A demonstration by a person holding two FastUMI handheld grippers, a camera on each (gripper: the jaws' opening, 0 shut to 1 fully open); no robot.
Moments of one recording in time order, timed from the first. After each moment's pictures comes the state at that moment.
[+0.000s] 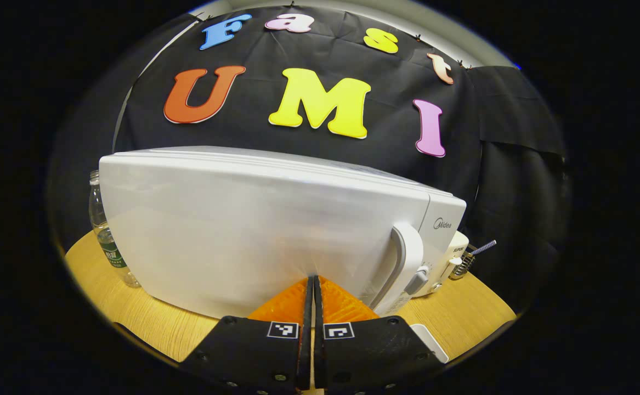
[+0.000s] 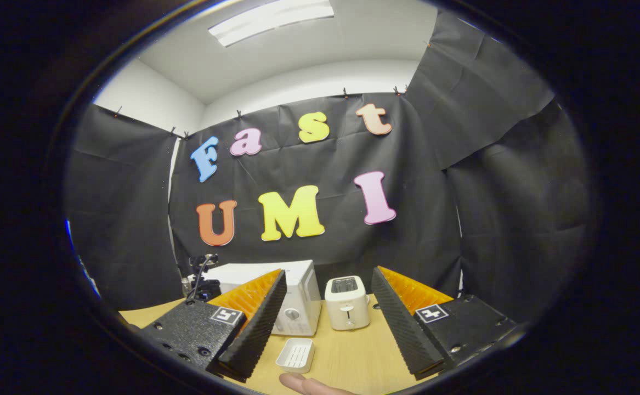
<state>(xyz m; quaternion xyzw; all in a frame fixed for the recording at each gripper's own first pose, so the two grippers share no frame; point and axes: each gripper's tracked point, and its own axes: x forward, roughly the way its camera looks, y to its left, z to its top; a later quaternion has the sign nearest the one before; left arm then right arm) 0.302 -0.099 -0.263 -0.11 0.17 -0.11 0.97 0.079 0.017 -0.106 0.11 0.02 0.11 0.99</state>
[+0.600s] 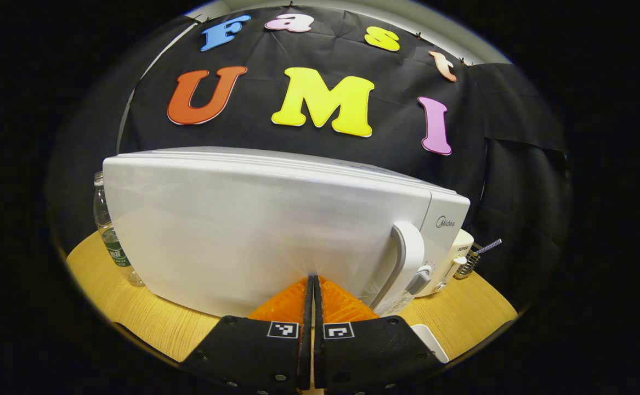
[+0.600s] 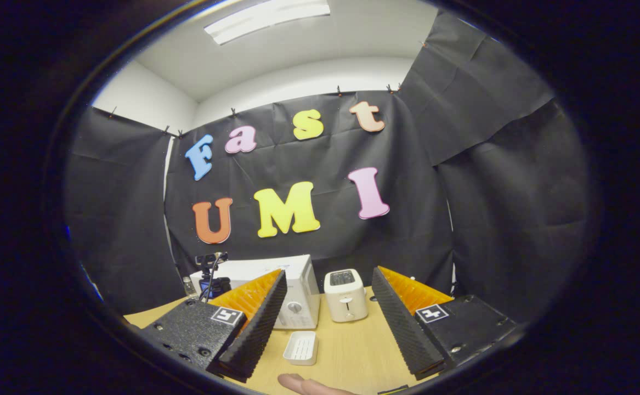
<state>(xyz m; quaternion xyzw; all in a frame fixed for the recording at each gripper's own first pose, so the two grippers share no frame) 0.298 -0.102 -0.265 -0.11 0.18 -0.10 0.97 0.051 0.011 -0.103 0.10 0.05 0.07 0.99</state>
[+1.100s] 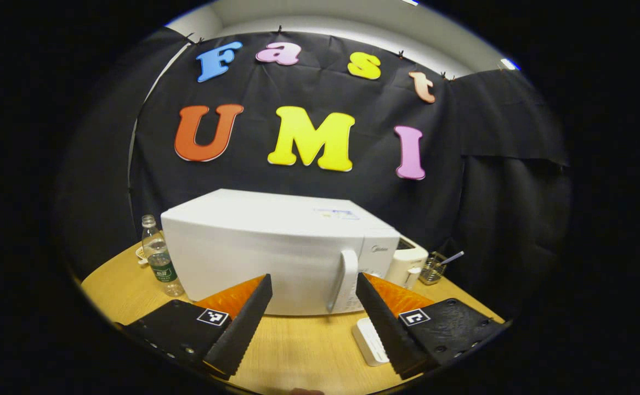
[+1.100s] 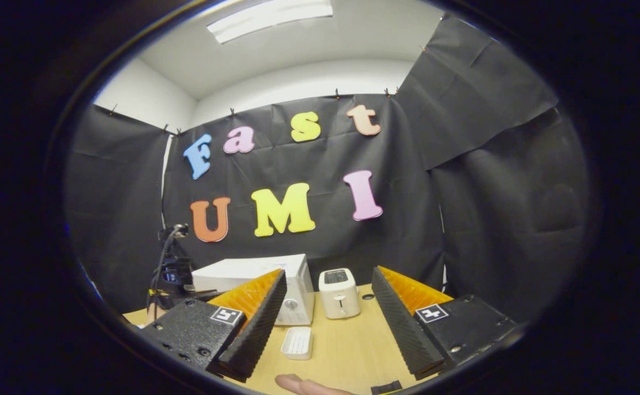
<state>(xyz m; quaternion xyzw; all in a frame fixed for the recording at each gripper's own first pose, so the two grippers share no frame) 0.177 -0.081 -0.134 -0.09 0.09 -0.12 0.99 0.019 0.005 -0.087 0.10 0.04 0.07 0.99</state>
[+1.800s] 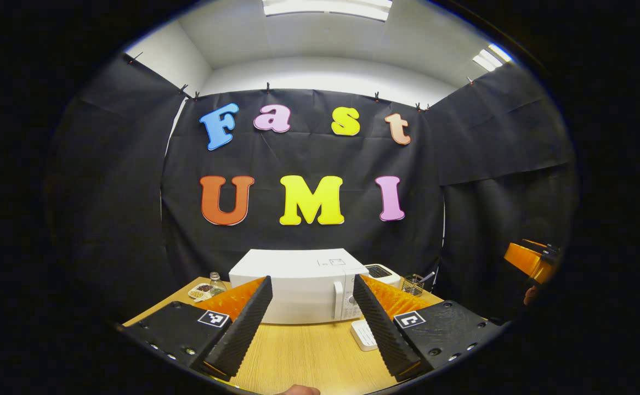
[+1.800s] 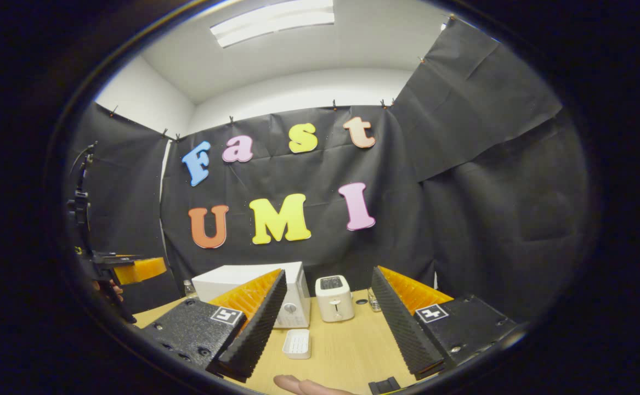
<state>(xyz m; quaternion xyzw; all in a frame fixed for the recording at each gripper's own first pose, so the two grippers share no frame) 0.010 -0.031 -0.019 -0.04 0.01 -0.09 1.00 -0.020 0.006 -0.053 0.09 0.02 0.06 0.99</state>
